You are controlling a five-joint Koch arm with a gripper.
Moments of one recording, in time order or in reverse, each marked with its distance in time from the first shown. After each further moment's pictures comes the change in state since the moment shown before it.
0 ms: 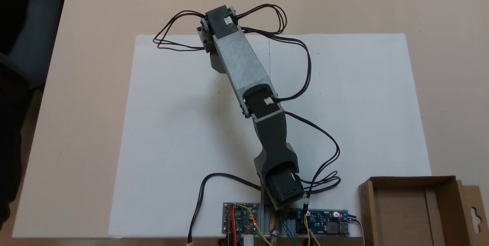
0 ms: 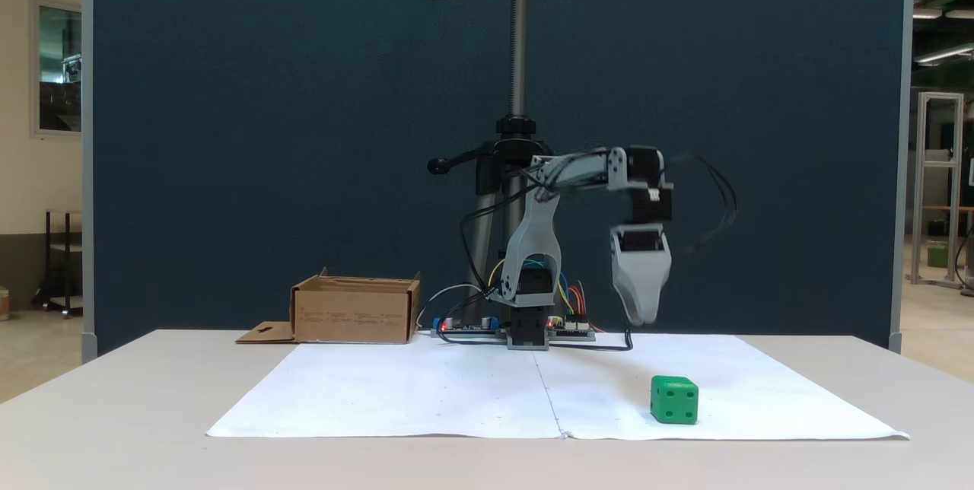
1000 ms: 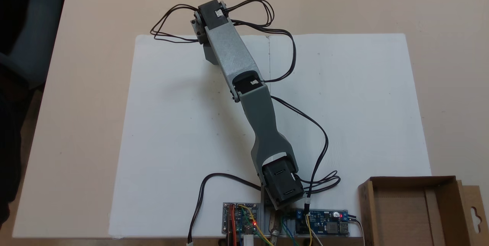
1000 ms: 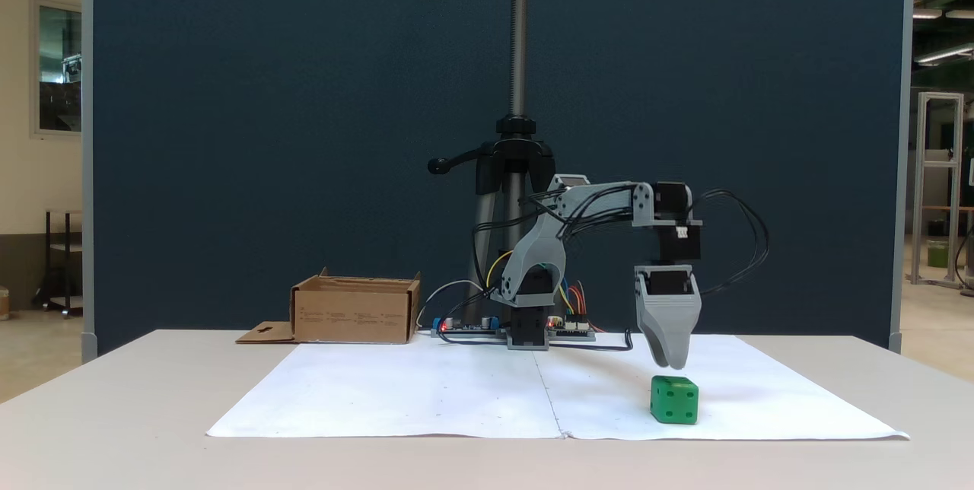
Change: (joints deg) arm -0.1 -17.3 -17.6 -1.1 0.5
